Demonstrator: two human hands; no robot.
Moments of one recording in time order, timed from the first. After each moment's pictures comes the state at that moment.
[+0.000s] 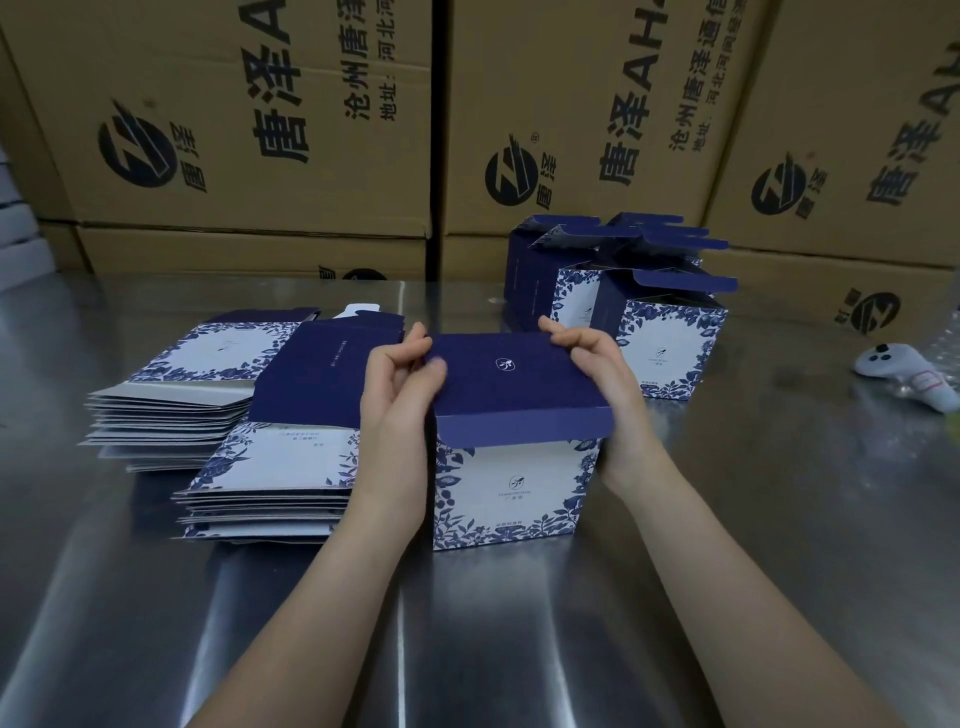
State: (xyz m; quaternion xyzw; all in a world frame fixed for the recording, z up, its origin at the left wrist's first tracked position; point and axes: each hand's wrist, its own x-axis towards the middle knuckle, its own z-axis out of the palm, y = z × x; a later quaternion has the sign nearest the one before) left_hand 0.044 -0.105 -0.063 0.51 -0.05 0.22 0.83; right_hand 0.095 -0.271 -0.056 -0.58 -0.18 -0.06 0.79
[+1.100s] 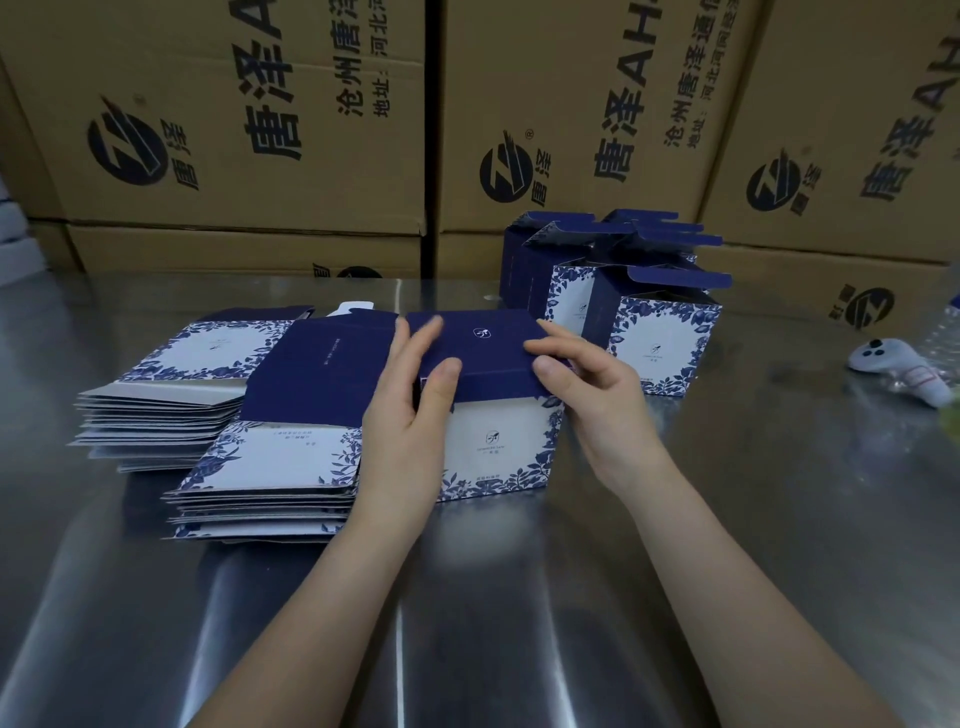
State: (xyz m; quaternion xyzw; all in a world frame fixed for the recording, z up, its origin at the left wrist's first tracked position) left_hand 0.040 -0.109 -0.066 0.72 -0.07 0.28 0.63; right_hand 0.092 -0.272 -0.060 -0.63 -0.21 -0.11 0.74
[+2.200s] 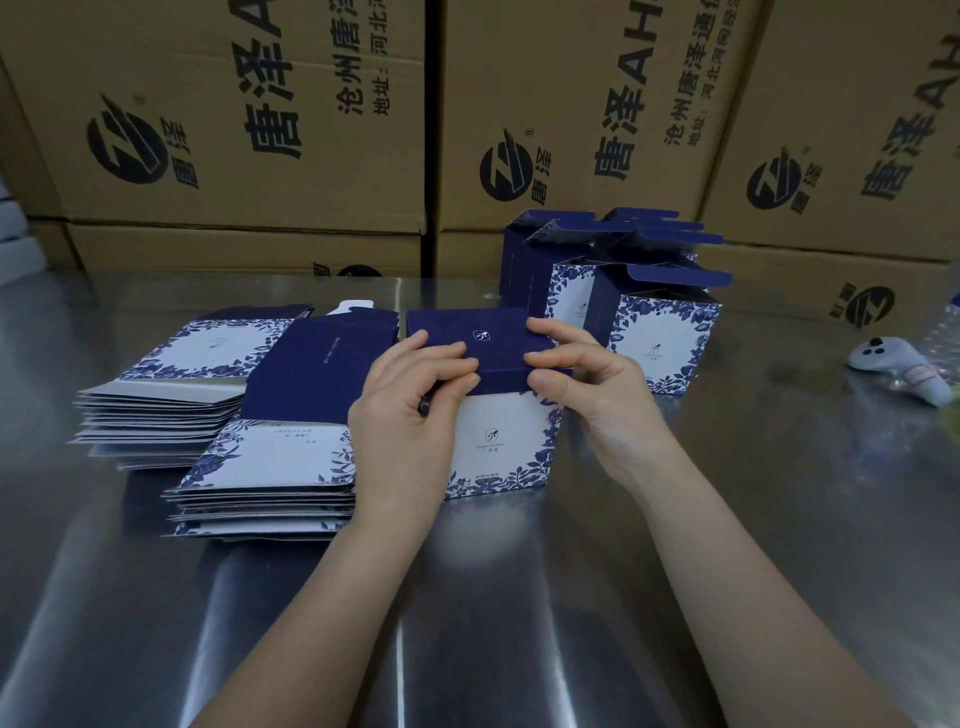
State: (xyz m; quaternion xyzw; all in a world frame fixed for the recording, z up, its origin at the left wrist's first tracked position) left_hand 0.040 -0.112 -0.067 0.73 -0.09 0.43 0.52; right_hand 0.091 -0.277 -0.056 -0.63 -0.25 -0.09 0.73
